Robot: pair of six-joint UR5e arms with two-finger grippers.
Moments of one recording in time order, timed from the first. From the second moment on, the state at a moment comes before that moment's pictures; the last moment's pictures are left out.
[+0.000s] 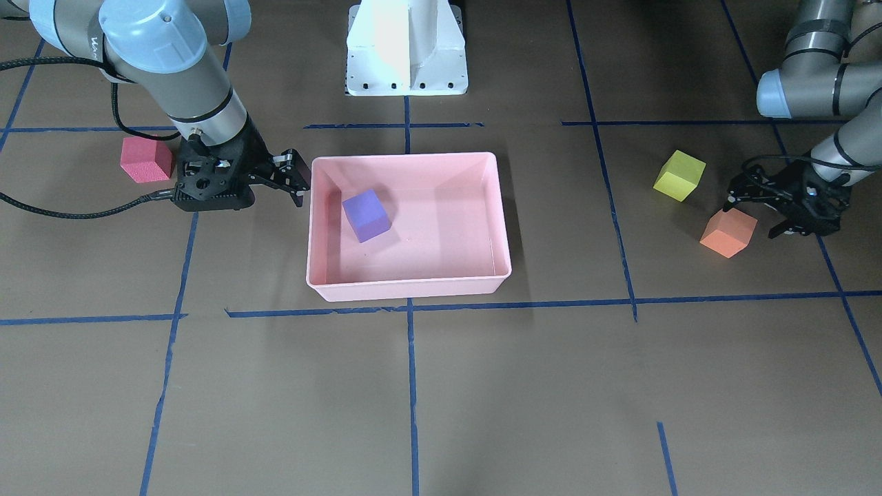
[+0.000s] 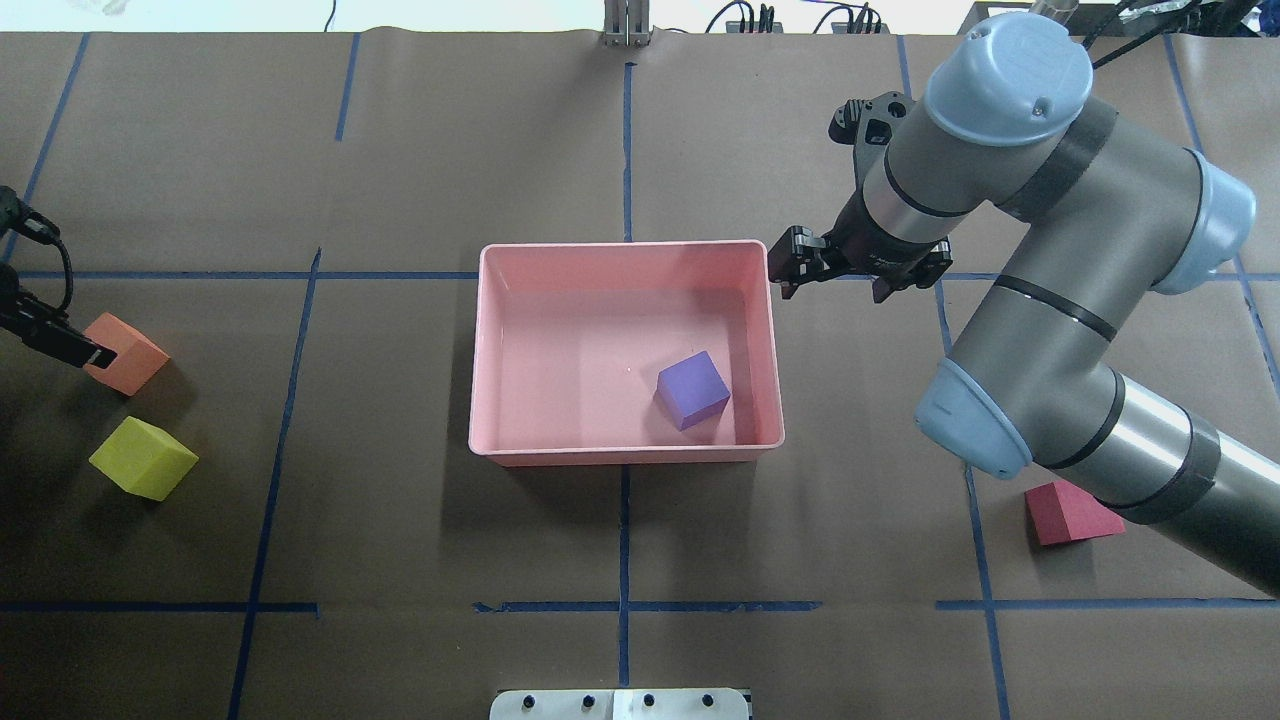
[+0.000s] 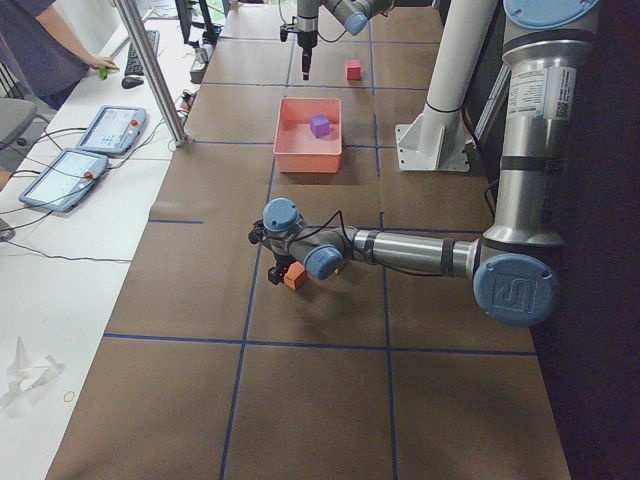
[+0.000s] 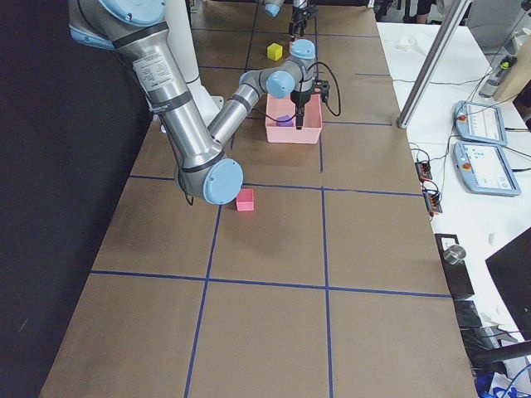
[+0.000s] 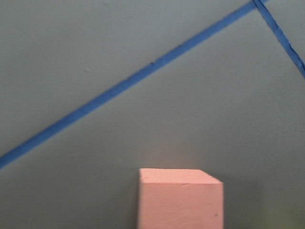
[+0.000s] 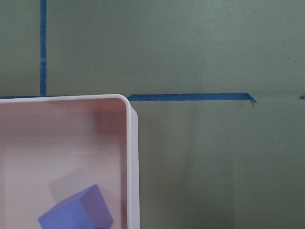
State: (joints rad) left arm -1.07 -1.59 -1.55 -2.16 -2.33 -0.17; right arm 0.77 -1.05 1.88 -1.68 2.07 1.04
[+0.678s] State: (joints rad) left arm -1.03 -1.64 -1.47 -2.16 -2.33 -0.21; right arm 0.77 -1.06 1.88 -1.68 2.07 1.04
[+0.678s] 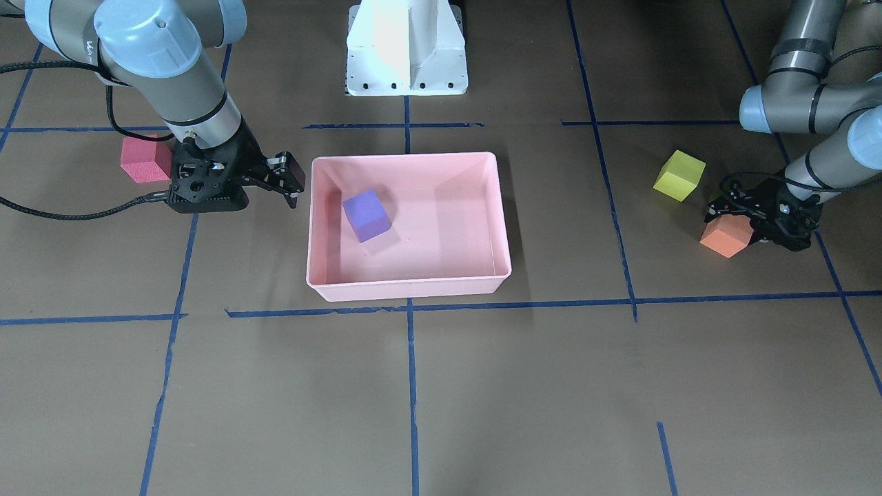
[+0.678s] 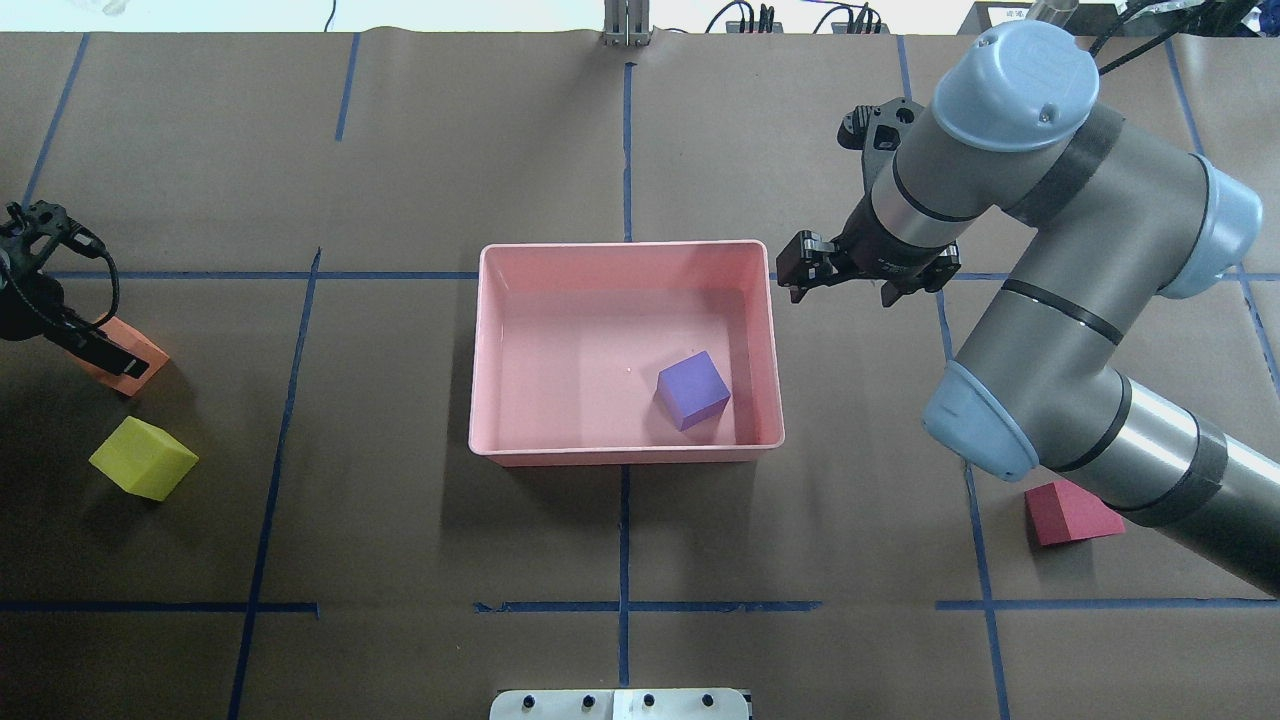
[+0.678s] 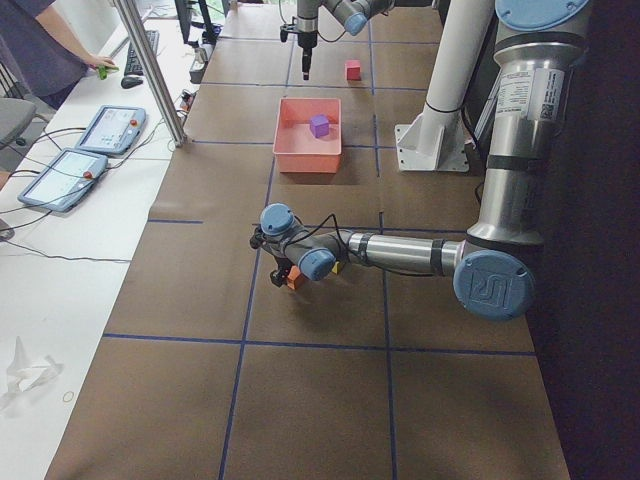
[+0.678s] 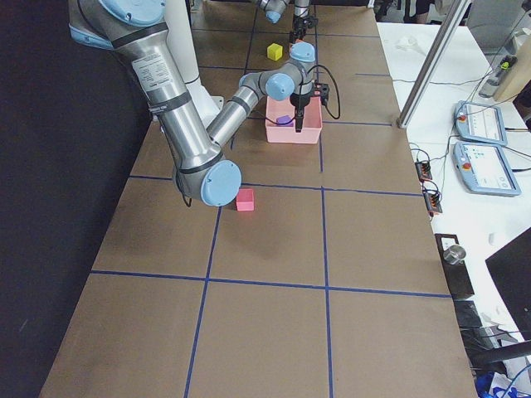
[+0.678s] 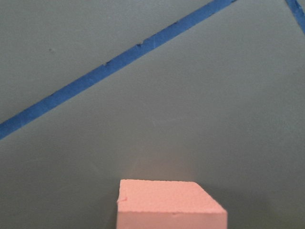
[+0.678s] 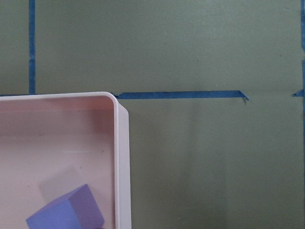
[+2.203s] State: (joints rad) left arm -0.89 -2.03 -1.75 -1.98 -2.26 -0.98; right arm 0.90 -1.41 2.06 -1.59 2.11 0.68
